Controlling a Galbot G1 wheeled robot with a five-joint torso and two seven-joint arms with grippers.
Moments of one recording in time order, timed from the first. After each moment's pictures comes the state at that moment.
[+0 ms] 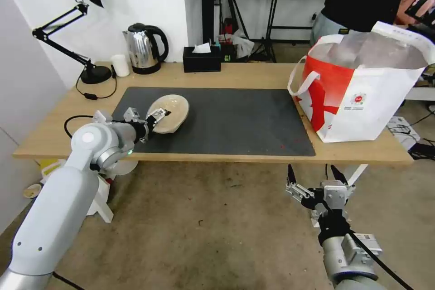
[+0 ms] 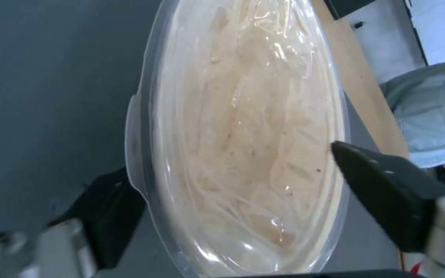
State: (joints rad) left arm 0.81 -1.02 -0.38 -1.81 -1.91 0.49 -0.84; right arm -1.61 0.67 0.05 2.45 0.39 -0.05 0.97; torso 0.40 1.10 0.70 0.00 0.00
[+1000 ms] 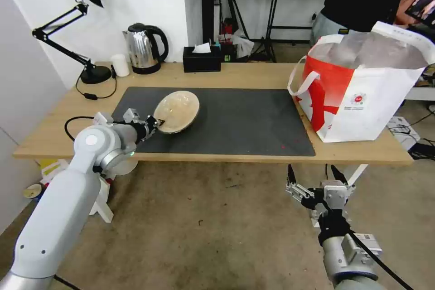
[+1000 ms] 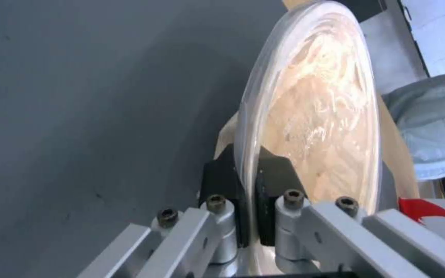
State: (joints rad) left arm 0.83 -1.03 -0.38 -1.82 -1.87 0.45 -0.83; right arm -1.61 0.67 0.05 2.45 0.39 -0.05 0.97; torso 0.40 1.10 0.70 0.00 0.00
